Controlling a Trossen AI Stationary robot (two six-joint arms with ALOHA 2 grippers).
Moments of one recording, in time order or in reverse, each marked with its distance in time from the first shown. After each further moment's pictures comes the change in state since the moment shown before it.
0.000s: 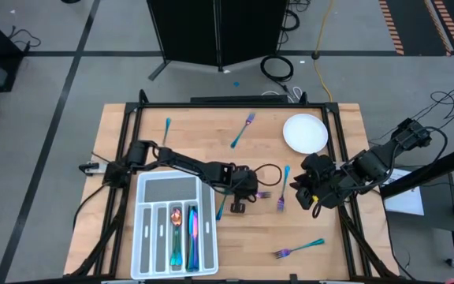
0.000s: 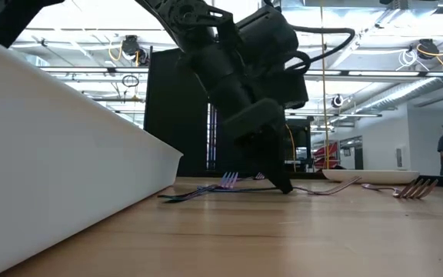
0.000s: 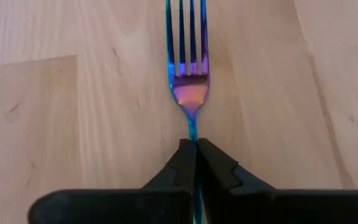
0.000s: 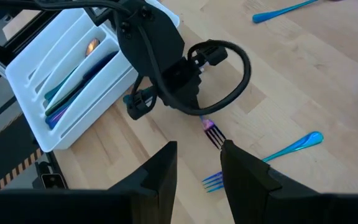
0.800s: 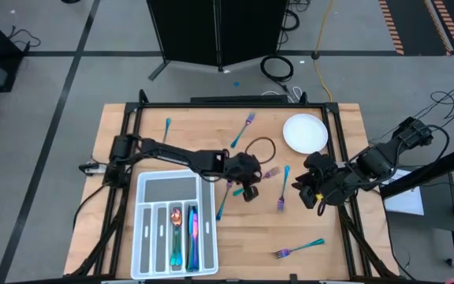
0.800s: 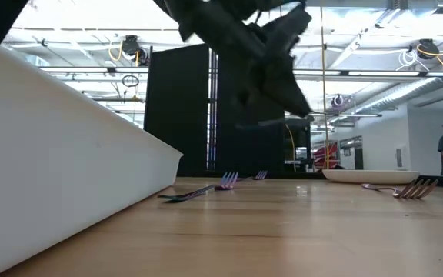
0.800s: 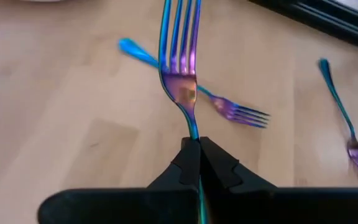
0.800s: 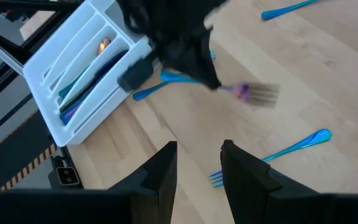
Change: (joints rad) left arm 0.031 -0.173 -0.001 0.104 -0.053 -0.426; right arm 0.000 -0.031 0.000 0.009 -0.027 -0.008
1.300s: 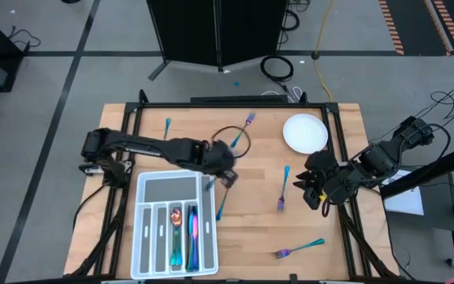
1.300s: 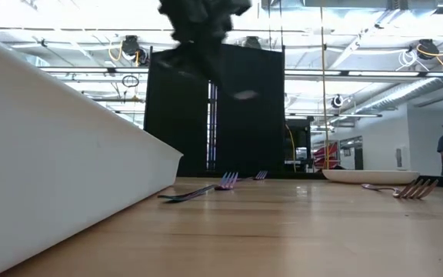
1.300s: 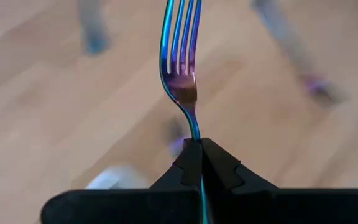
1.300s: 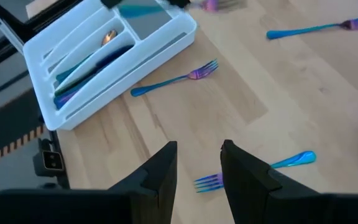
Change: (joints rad) left arm -0.013 -0.266 0.003 -0.611 -0.203 -0.450; right arm 0.000 -0.026 0.000 0.001 0.007 -0.165
